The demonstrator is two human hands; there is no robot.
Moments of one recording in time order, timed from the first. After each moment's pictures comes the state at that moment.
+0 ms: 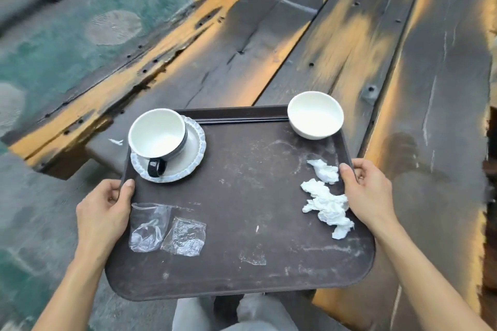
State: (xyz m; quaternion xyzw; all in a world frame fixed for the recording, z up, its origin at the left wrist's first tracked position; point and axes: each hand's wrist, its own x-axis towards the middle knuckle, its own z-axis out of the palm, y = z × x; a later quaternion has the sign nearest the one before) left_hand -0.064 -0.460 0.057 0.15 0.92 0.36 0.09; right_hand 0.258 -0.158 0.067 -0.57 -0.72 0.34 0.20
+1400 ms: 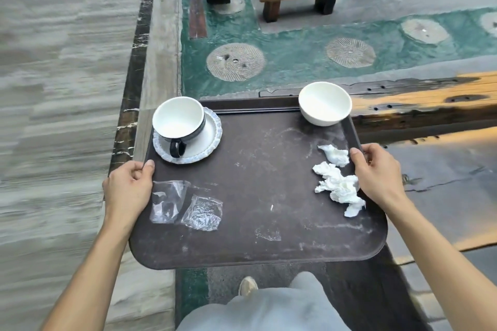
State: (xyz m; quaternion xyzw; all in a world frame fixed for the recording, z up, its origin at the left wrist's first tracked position) left_hand -0.185 -0.999 0.150 -0.22 0.91 0.33 -0.12; right_hand -0.192 -0.544 0.150 -0.18 -0.91 0.36 0.06
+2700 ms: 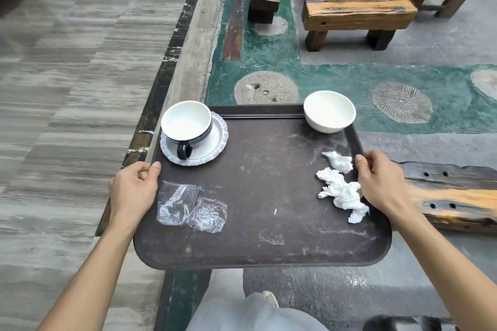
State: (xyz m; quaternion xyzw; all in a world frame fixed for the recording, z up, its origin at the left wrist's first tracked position) left_hand -0.562 -1.006 0.146 -0.28 0.89 0.32 -0.15; right_hand -0.650 -0.560 0.145 -0.07 -0.95 0.30 0.01
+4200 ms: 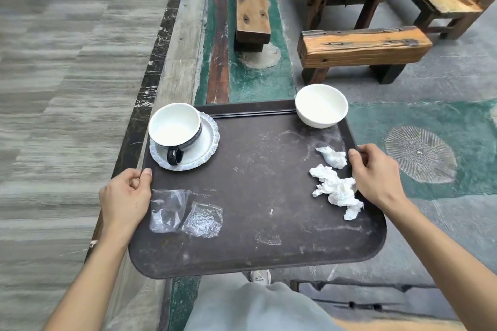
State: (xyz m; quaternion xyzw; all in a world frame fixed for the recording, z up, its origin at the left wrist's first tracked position) left_hand -1.178 -1.107 0.140 -0.27 0.90 0.32 -0.14; right_hand -1.260 -0.657 0.150 -0.08 -0.94 0.32 0.05
